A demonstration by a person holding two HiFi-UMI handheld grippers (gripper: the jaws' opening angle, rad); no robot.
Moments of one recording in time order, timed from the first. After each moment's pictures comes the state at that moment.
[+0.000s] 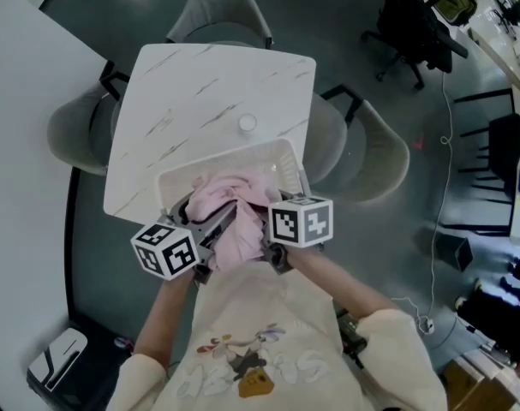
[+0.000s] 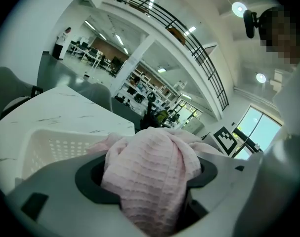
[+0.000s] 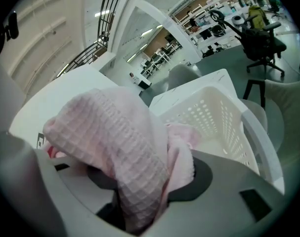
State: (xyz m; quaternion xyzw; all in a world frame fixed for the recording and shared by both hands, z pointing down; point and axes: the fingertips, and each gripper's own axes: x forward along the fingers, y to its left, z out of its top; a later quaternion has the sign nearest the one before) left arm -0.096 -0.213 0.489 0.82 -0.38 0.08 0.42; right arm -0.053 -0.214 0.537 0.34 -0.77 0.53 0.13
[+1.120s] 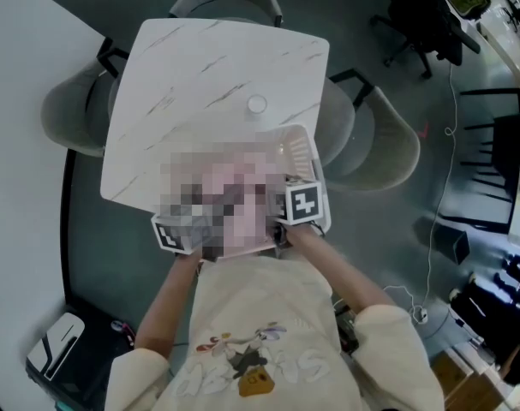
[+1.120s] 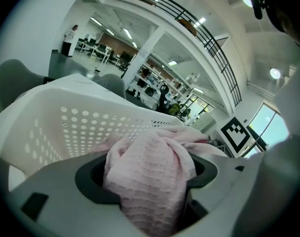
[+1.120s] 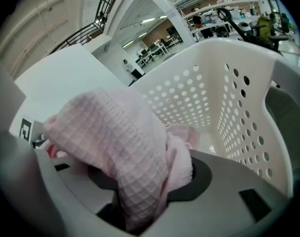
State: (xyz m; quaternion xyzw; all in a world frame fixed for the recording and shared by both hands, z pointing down) left arm -0.118 -0.218 0.587 0.78 -0.41 0.13 0.44; right arm -0.060 -0.220 0.634 0.36 -0.75 0.50 0.23
